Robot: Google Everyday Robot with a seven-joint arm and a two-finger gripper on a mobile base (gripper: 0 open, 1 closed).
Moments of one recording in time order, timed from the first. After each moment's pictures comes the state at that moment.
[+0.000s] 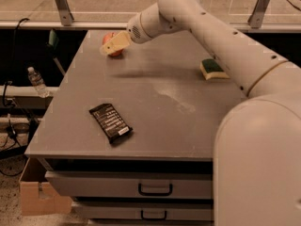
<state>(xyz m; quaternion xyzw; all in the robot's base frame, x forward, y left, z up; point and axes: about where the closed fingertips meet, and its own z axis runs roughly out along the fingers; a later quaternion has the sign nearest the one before) 0.779 0.089 0.895 -0.42 0.77 0.23 0.42</state>
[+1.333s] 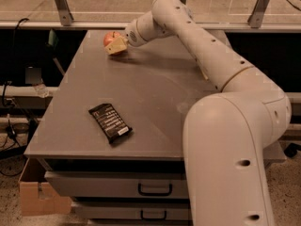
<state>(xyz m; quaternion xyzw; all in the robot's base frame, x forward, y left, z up) 0.830 0.106 0.854 -0.43 0.77 0.24 0.41</state>
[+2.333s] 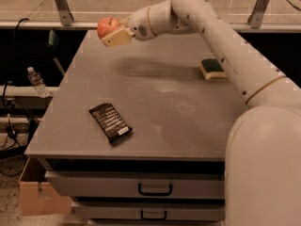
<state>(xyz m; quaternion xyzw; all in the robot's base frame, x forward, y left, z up) 0.757 0.106 0.926 -0.51 0.65 0.31 0.47</state>
